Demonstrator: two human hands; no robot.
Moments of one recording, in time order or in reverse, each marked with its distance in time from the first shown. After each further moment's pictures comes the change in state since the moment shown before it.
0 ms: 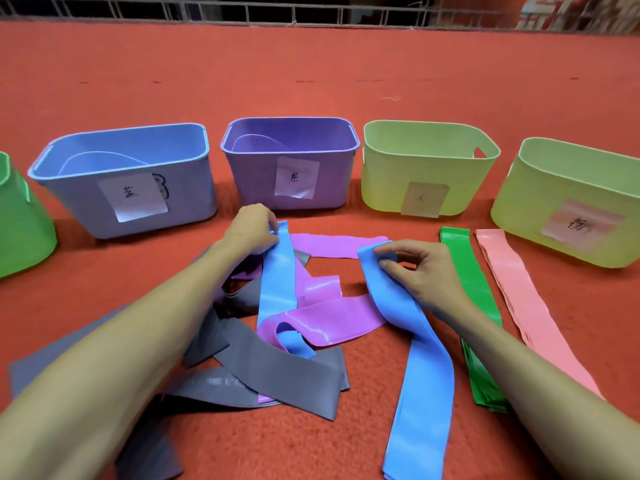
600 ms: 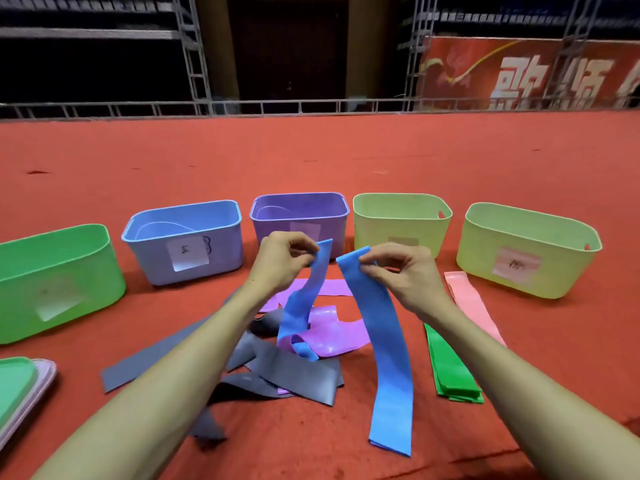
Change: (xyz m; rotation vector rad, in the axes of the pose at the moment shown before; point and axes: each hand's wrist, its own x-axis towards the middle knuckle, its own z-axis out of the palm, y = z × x) left_hand -0.113 0.083 -0.092 -0.621 0.246 0.235; right_hand -0.016 -0.118 -0.037 0.131 0.046 -0.208
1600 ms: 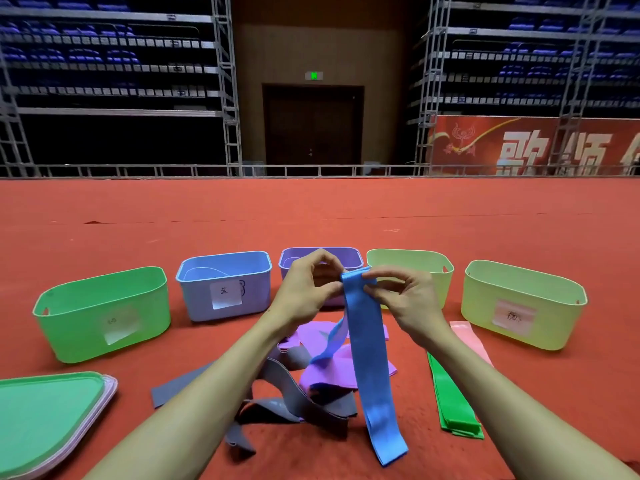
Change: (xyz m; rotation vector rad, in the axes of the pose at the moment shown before) left_hand -0.059 0.099 -0.043 -0.387 -0.024 0.116; right_hand -0.005 -0.094 0.004 0.222 0.074 0.026
